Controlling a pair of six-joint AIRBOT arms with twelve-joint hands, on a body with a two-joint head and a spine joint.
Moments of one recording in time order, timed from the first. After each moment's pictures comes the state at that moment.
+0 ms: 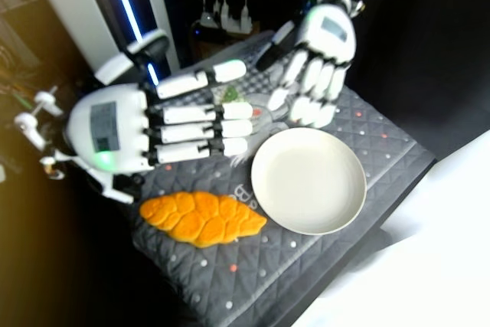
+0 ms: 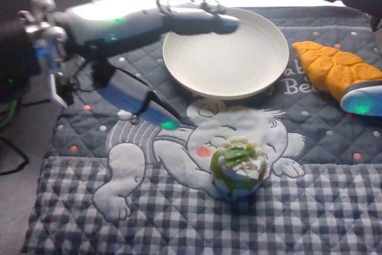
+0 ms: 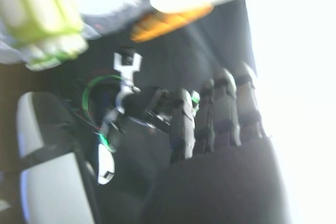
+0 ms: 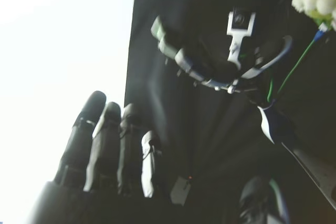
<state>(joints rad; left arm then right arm) 0.40 -1.08 1.31 0.66 -0.73 0.38 -0.69 -1.00 1.30 -0.07 1.35 -0.29</state>
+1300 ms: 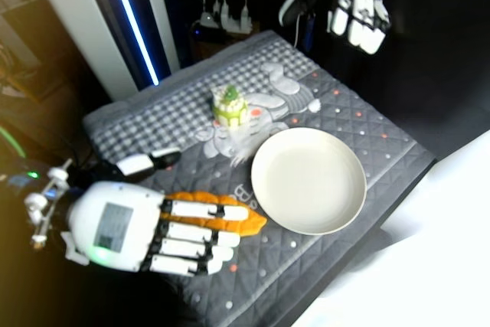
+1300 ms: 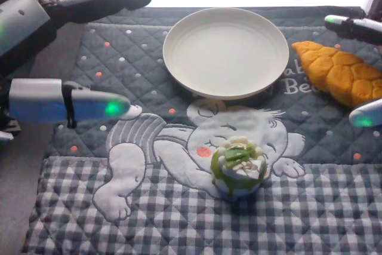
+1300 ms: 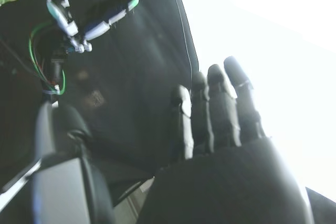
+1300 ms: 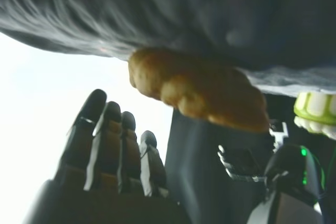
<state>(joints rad) 0.75 -0.88 1.11 0.14 -1.21 0.67 -0.69 -1.08 1.53 -0.13 0.87 -0.17</state>
